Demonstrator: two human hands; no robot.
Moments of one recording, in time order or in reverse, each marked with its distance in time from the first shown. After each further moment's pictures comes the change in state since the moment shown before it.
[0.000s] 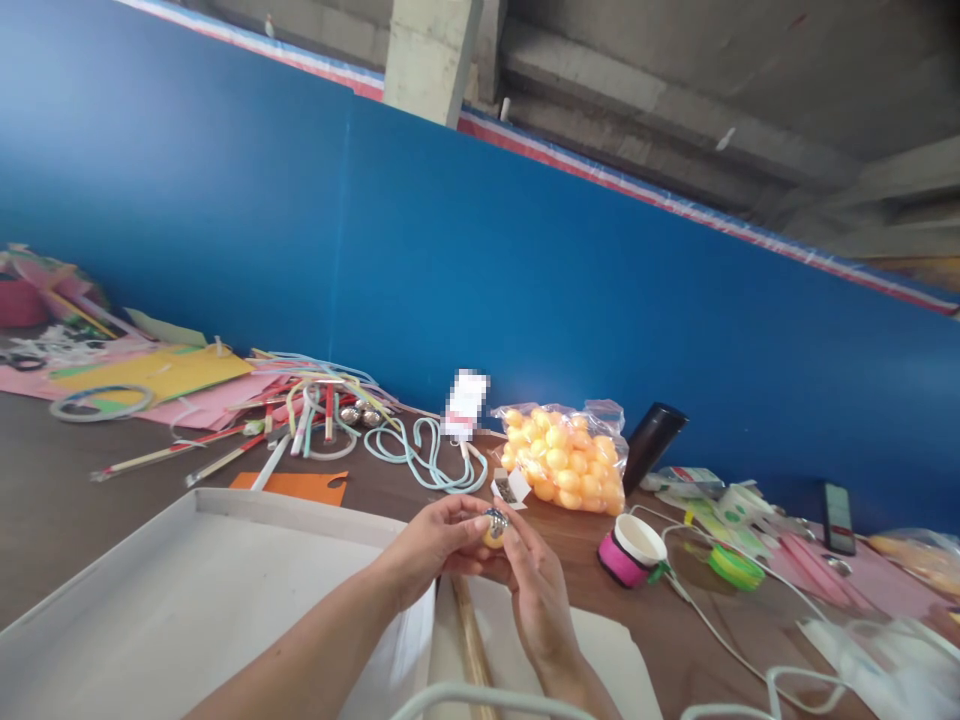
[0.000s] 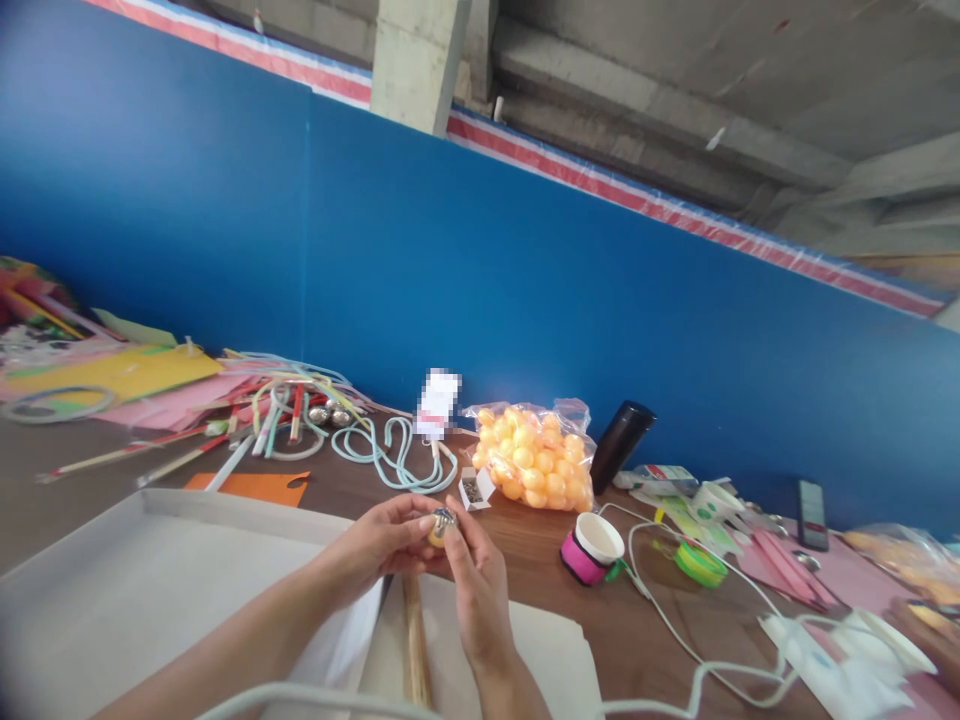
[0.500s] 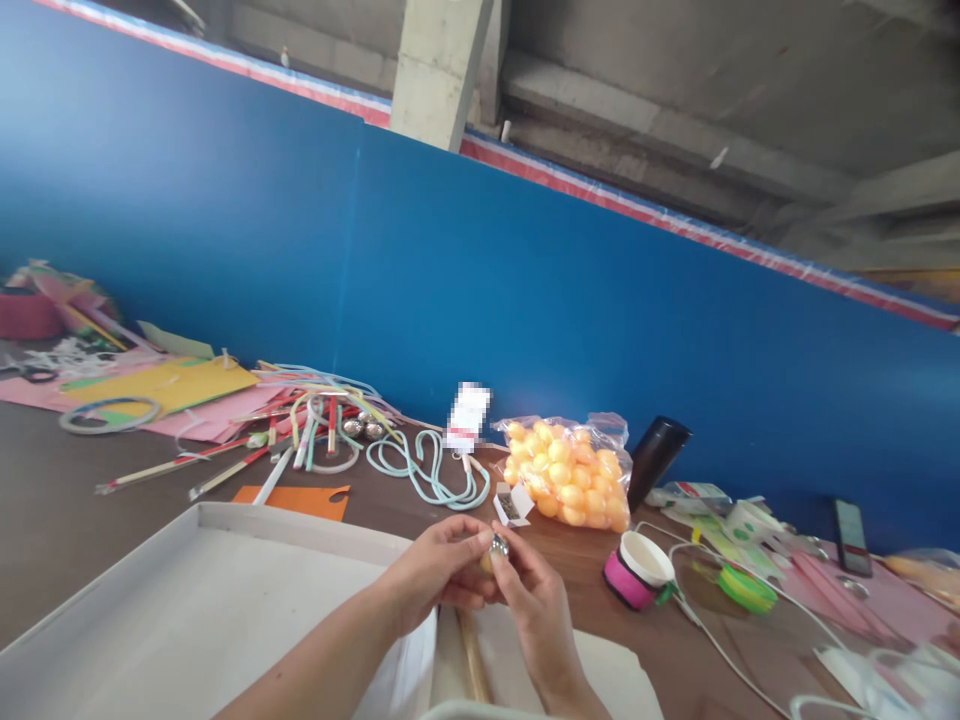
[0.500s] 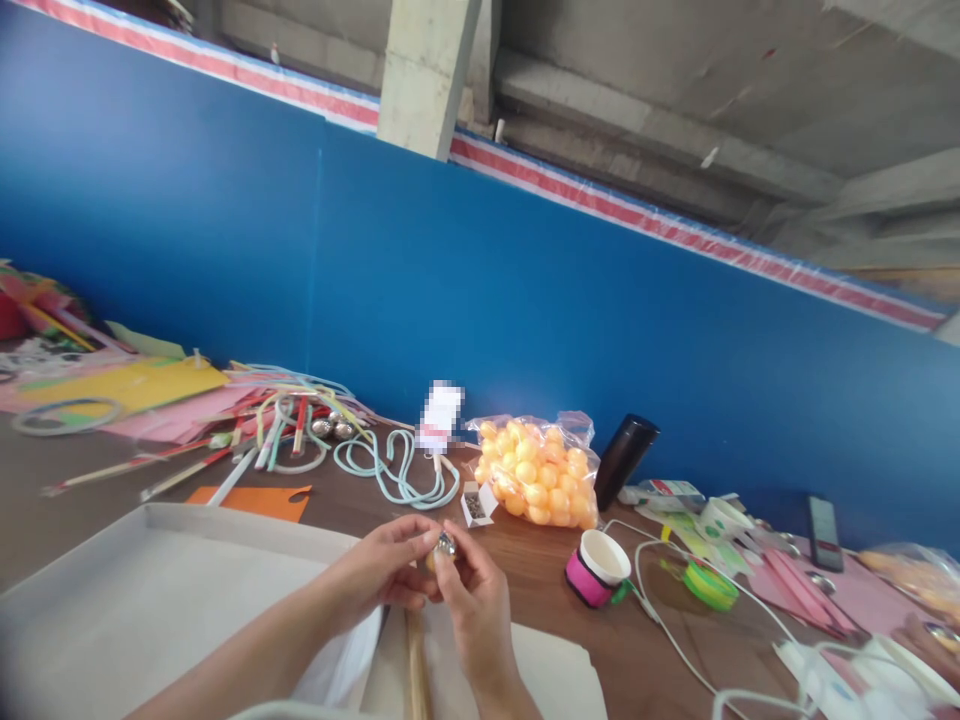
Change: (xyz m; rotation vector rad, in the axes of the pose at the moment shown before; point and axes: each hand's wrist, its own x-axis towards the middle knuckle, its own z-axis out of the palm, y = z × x) left_hand 0.001 -0.006 -0.004 -0.027 -0.025 -0.083; right_hand 0.004 0.010 -0.006 -0.098 -0.070 0.021
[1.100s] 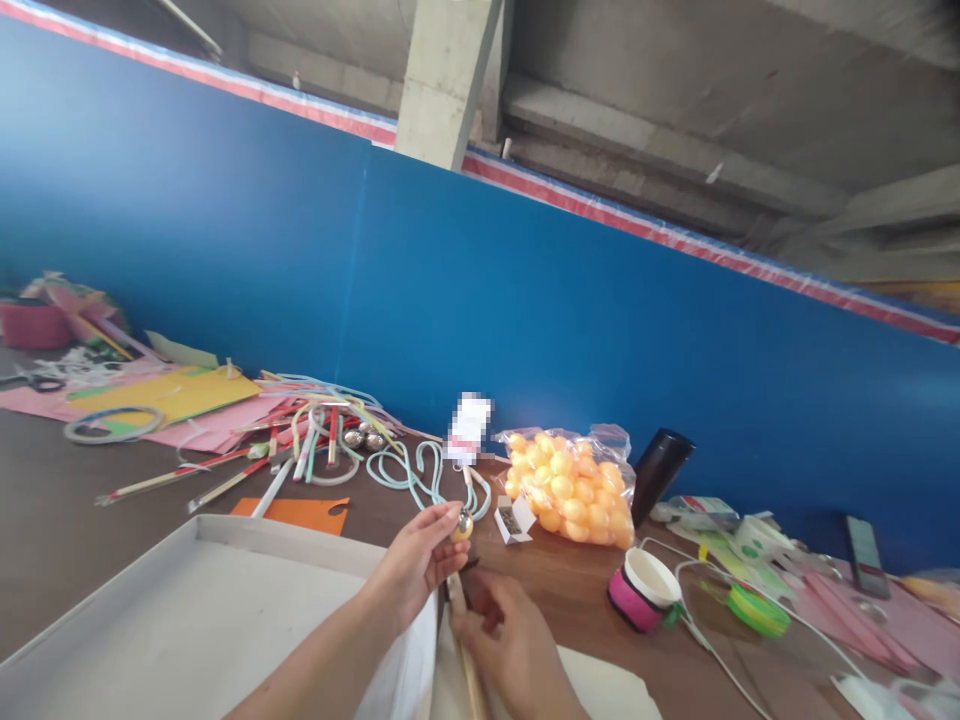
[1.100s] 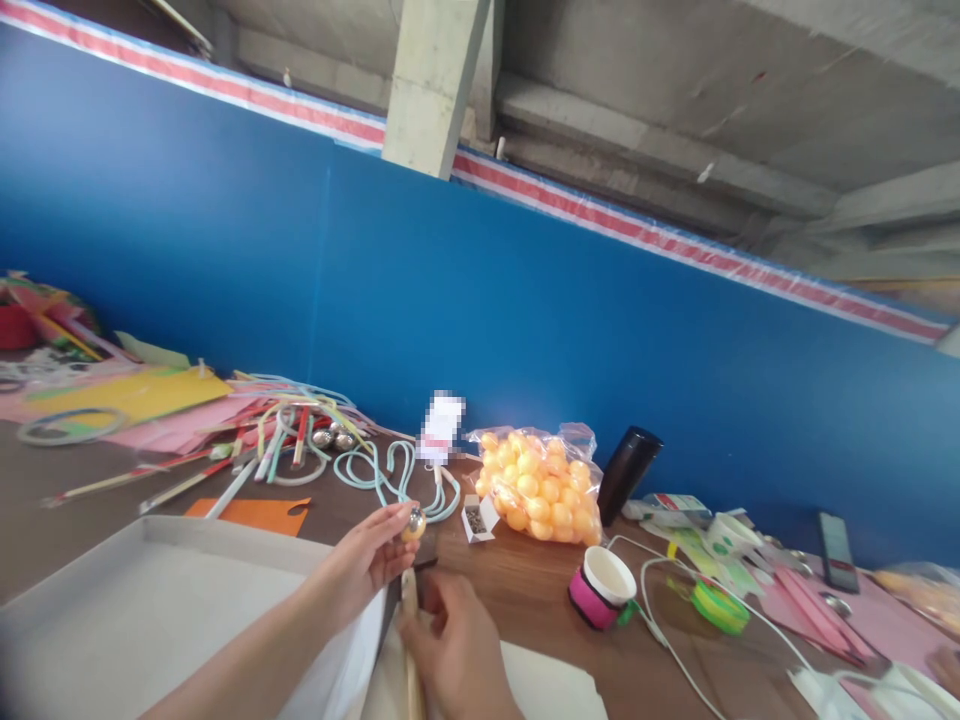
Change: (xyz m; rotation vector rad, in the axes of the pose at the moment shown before) left_hand 0.010 0.010 -0.012 -0.327 0.312 0.150; right_hand -0.005 0.009 0.004 -0.602 -0.189 -0.028
